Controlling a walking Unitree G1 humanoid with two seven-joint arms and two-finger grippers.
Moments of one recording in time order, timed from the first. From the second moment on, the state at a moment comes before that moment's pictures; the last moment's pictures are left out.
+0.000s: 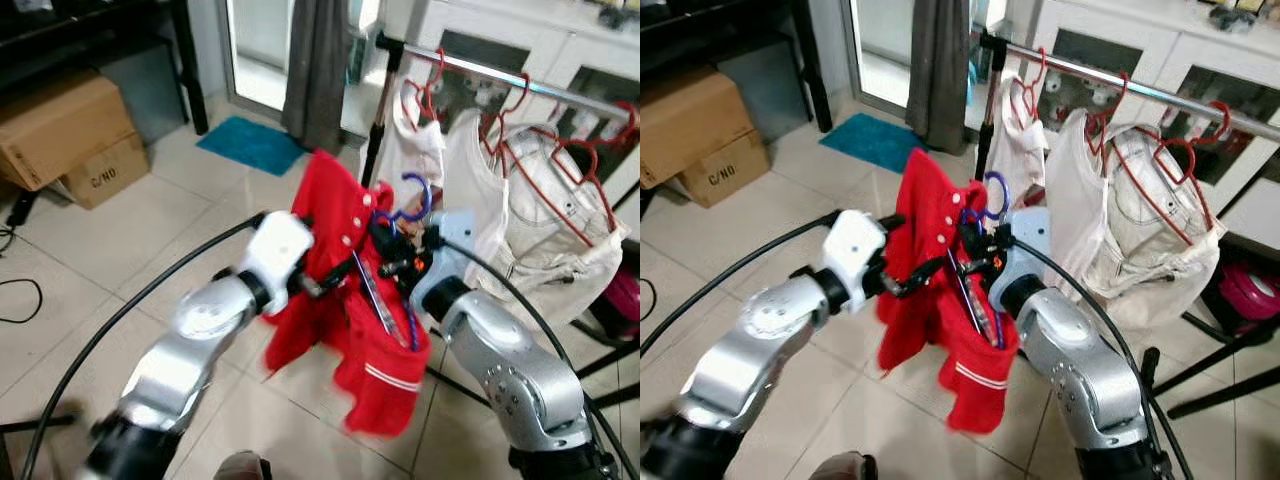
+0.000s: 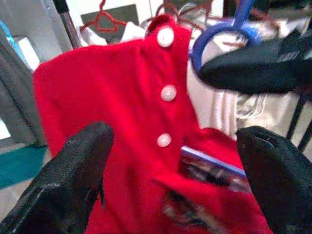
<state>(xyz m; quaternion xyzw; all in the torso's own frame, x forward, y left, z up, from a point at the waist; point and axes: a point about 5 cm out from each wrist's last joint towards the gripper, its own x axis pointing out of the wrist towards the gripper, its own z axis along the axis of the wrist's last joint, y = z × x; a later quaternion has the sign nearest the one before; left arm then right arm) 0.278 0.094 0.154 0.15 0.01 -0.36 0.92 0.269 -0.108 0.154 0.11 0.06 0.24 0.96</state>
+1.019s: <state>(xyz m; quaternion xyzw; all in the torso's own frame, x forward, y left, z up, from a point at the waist) 0.316 0.073 0.144 0.16 -0.04 -0.37 0.92 0.261 -0.102 0.172 0.17 0.04 0.29 0.94</state>
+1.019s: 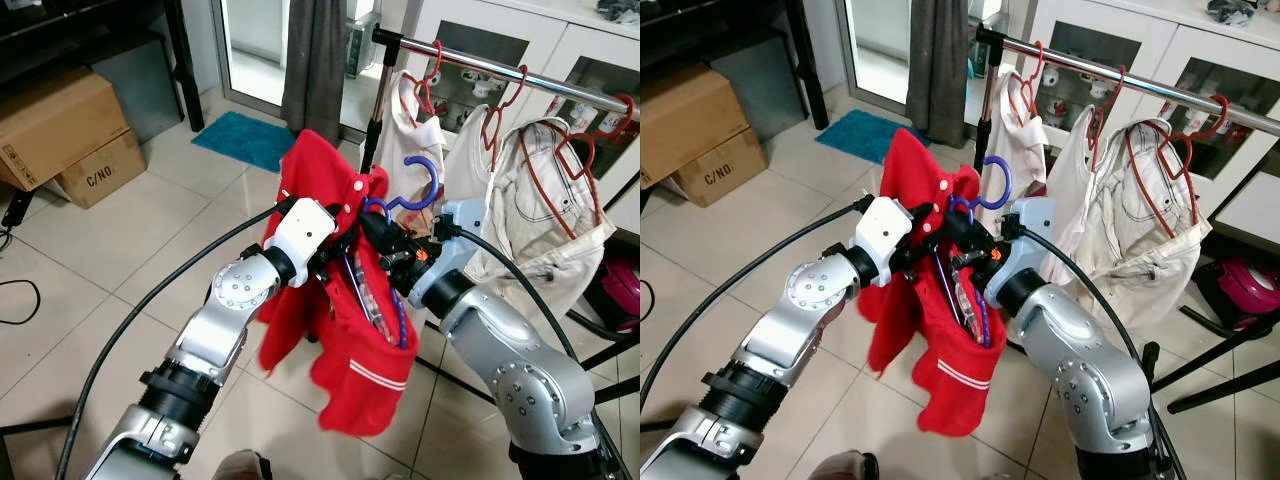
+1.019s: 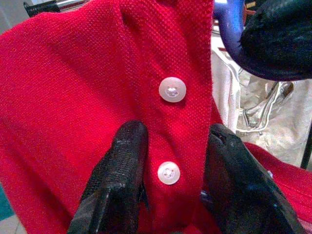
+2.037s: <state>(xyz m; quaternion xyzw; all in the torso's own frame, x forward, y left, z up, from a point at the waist) 0.323 0.083 0.141 0.12 -0.04 -0.31 0.94 0.260 -0.119 0.157 0.17 0.09 0.20 0.96</state>
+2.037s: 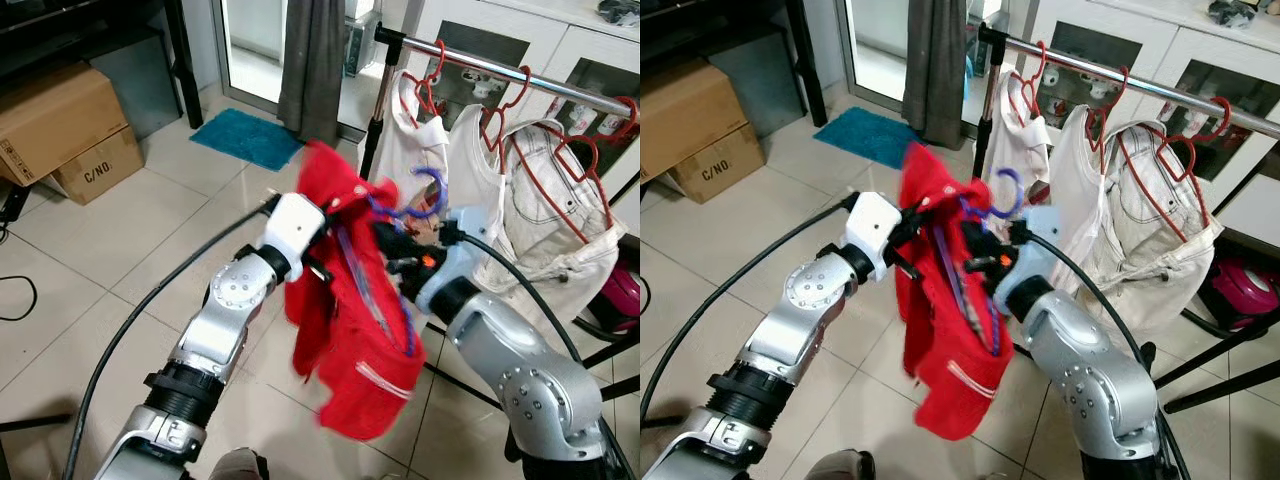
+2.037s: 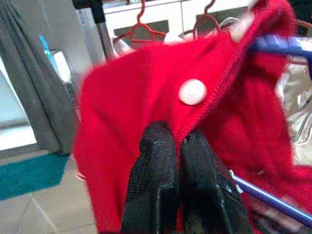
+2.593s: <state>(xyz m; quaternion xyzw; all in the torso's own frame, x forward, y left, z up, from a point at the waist) 0.326 0.093 0.129 0.11 0.02 -0.24 0.96 0.249 -0.134 0.135 0.12 0.20 0.13 0.96</state>
